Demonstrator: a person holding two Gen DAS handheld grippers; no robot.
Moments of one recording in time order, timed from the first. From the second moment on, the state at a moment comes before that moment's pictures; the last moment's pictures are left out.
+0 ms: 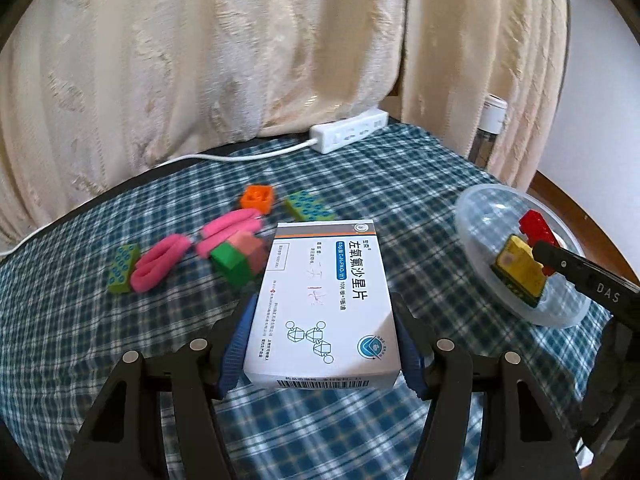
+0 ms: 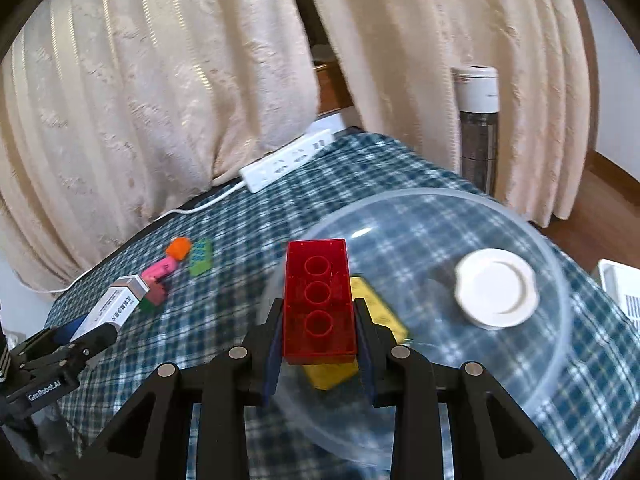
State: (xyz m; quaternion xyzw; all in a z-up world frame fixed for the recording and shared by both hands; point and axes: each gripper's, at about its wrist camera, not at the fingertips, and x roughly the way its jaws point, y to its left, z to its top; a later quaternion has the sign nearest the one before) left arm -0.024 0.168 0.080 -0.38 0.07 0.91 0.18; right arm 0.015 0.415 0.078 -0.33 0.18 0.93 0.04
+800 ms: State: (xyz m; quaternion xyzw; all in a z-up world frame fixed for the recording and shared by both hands) left arm -0.018 0.286 0.092 -0.35 0.14 0.89 0.26; right arm 0.040 0.476 0.065 -0.32 0.21 0.92 0.07
